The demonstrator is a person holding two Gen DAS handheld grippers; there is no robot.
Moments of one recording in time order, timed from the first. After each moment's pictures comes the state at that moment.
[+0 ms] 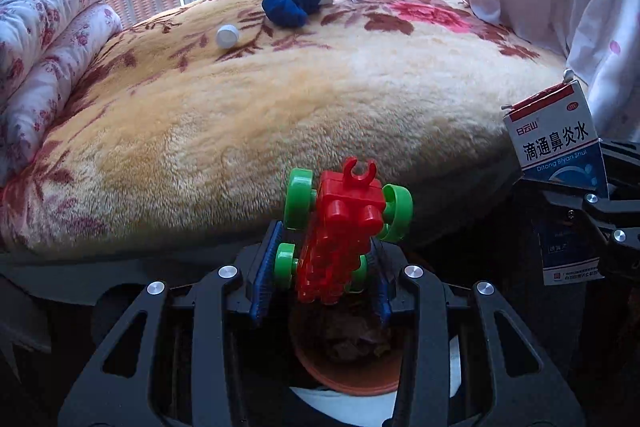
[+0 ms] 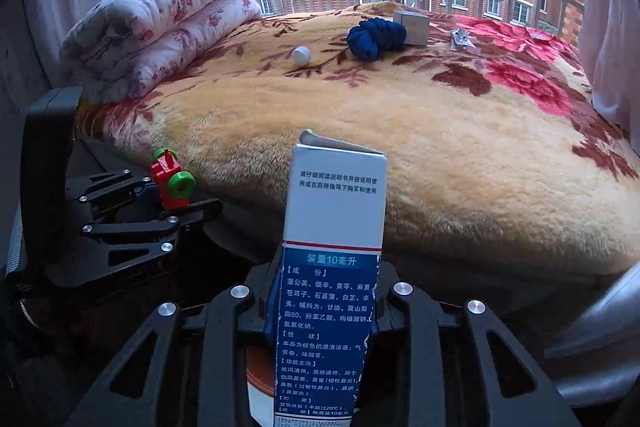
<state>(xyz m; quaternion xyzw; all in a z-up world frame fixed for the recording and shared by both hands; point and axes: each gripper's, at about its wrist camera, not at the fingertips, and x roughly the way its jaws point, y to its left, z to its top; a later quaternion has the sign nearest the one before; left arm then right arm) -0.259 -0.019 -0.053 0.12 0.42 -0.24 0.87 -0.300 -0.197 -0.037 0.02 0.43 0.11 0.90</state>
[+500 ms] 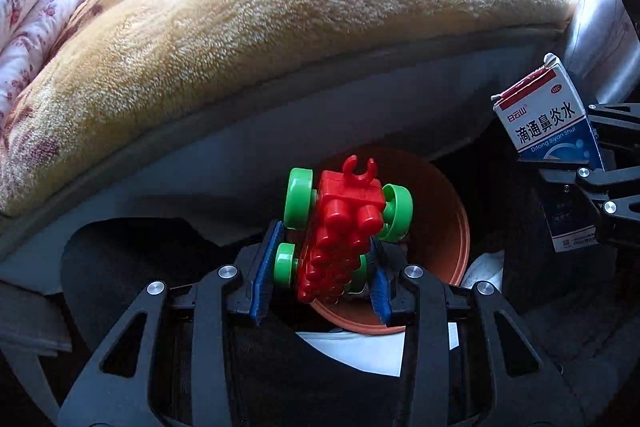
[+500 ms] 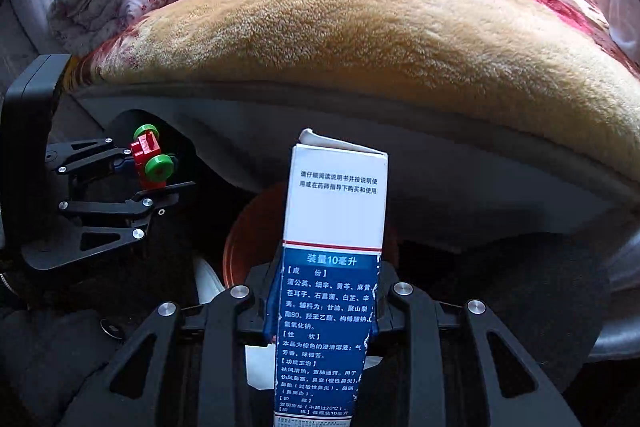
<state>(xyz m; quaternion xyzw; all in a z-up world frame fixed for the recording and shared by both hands) -0.278 -0.012 -0.117 0.18 0.50 -0.25 0.81 -0.316 -0.189 -0.118 0.04 0.52 0.12 0.85</state>
